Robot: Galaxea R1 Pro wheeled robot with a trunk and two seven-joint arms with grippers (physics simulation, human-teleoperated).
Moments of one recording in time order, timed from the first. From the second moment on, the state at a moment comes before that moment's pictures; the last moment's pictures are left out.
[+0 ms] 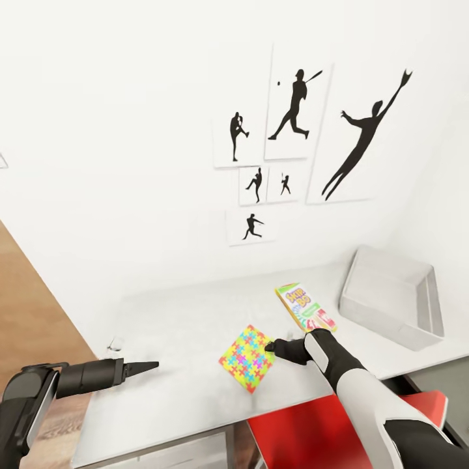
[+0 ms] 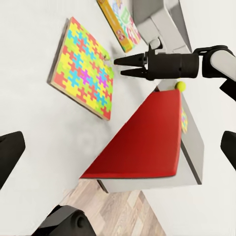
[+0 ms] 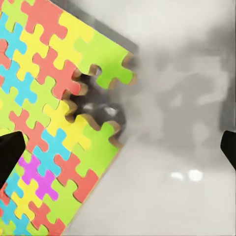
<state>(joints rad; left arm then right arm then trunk) -0.36 0.26 0.25 -1.23 0.00 0.93 -1.38 -0.83 0.03 -0.02 -0.41 -0.31 0.70 0.12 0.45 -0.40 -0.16</state>
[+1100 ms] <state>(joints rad) -0.36 0.26 0.25 -1.23 0.00 0.93 -1.38 -0.83 0.04 -0.01 -0.41 -0.30 0.67 0.12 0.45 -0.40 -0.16</state>
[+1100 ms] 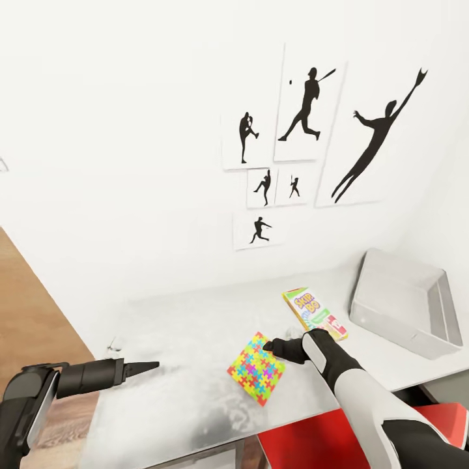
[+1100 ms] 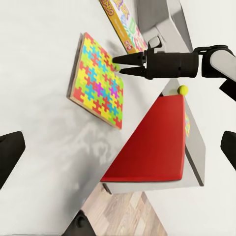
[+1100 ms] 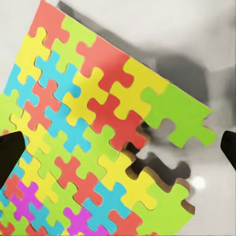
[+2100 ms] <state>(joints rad) -0.36 0.26 0.25 -1.23 0.00 0.93 -1.38 -0.83 0.05 -0.01 -0.40 -0.30 0.67 0.12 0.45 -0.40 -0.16</state>
